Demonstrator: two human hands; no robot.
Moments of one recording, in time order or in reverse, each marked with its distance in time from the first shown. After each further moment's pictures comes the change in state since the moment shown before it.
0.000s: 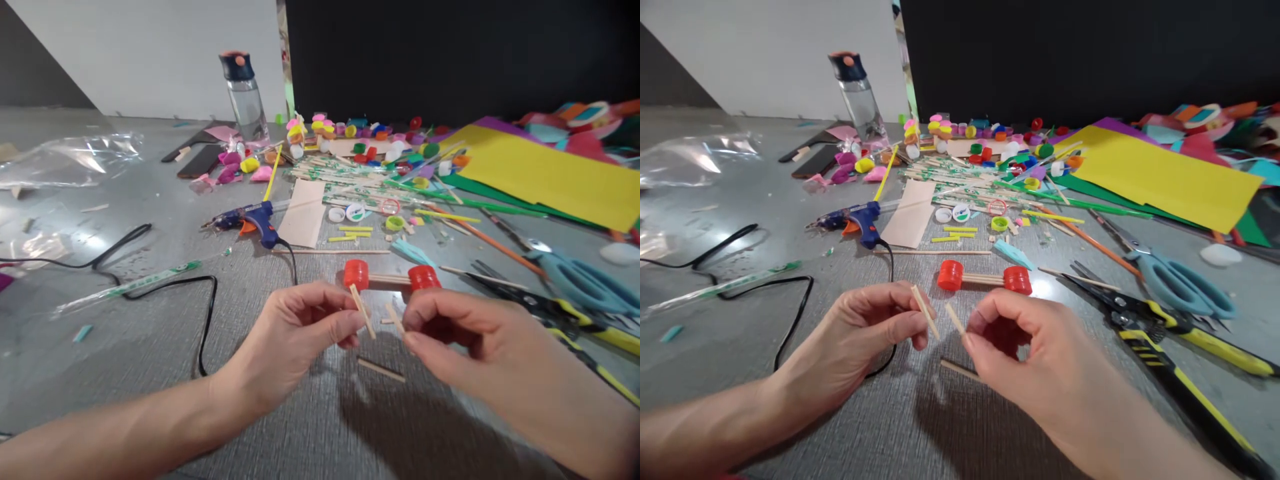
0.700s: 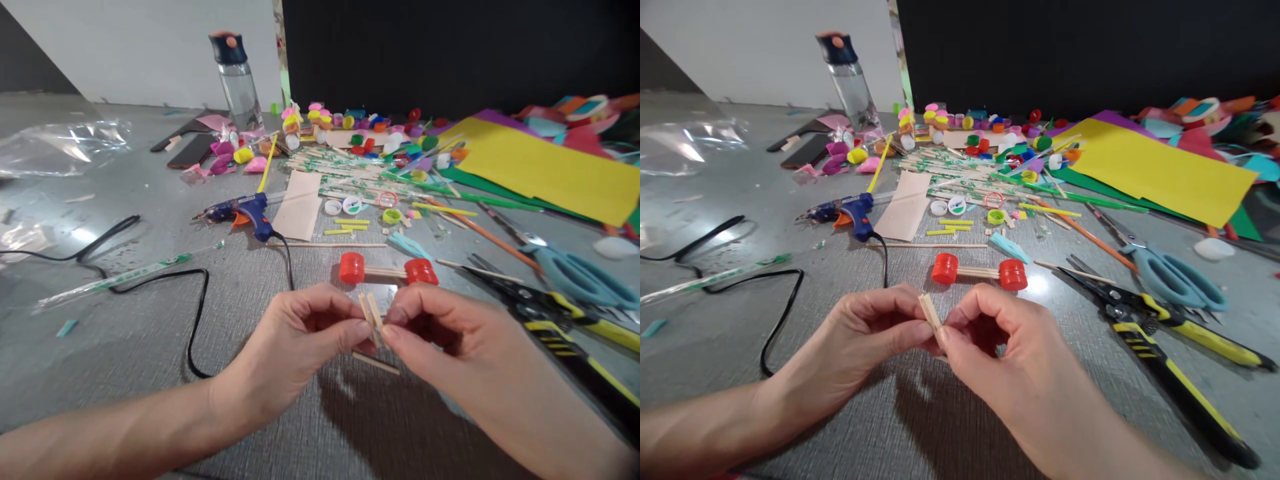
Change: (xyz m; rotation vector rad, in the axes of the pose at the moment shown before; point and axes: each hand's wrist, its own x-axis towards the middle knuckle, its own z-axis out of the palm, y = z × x) left_hand -0.002 -0.008 0.006 0.013 -0.046 -0.048; right_hand -0.002 -0.012 0.017 0.201 0.028 0.023
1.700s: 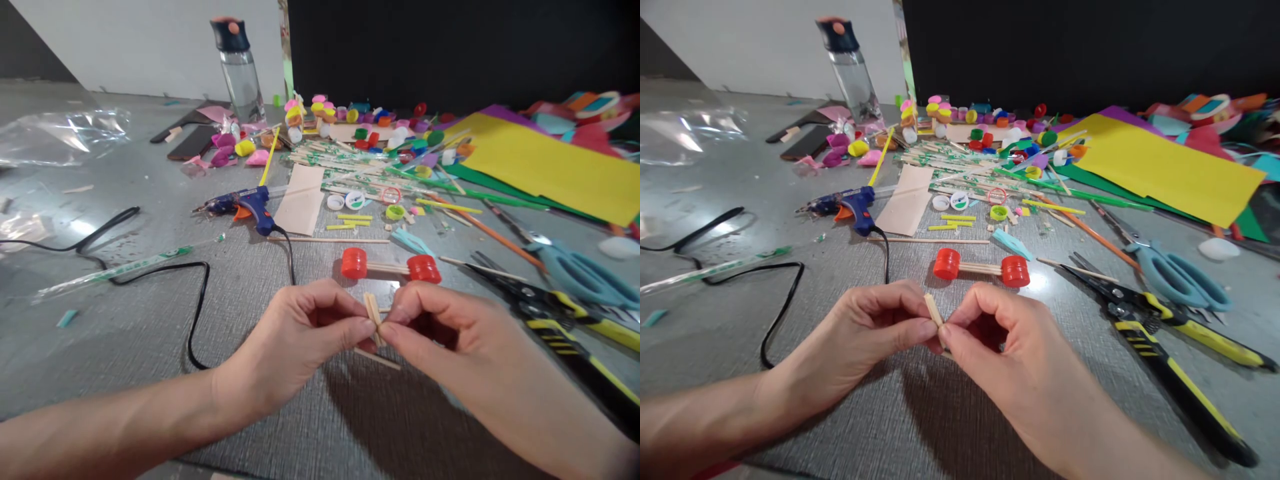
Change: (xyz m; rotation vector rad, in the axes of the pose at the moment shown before) left_hand 0.000 -0.001 -0.002 0.046 -0.011 0.009; right_hand 0.004 -0.002 -0.001 -0.047 -0.035 0.010
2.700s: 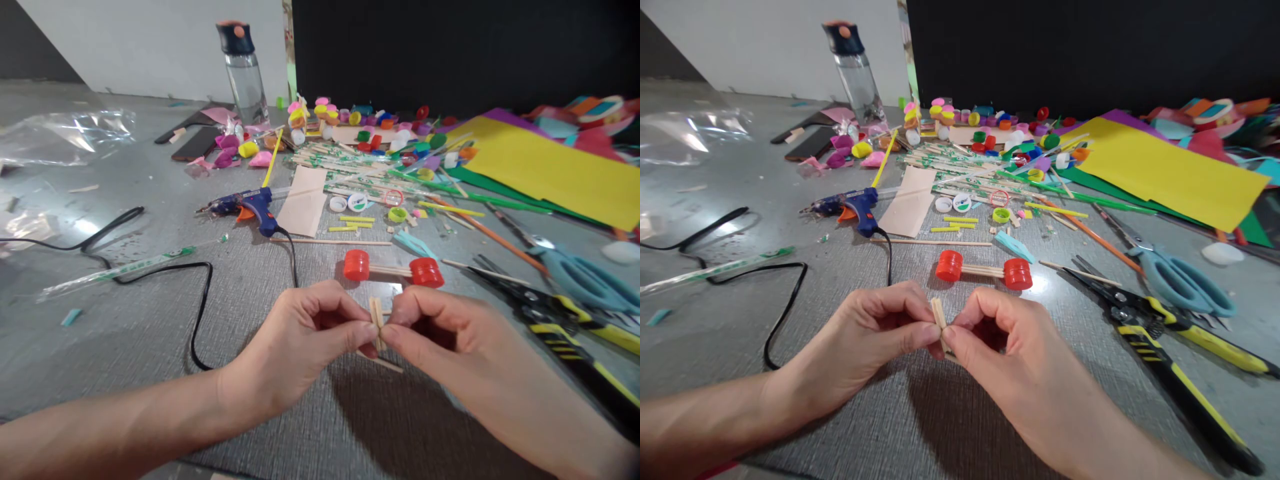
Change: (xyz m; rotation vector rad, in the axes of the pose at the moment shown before) left_hand 0.000 -0.004 -0.002 0.036 -0.006 0.037; right_hand 0.000 -0.001 -0.001 0.051 -0.049 0.038
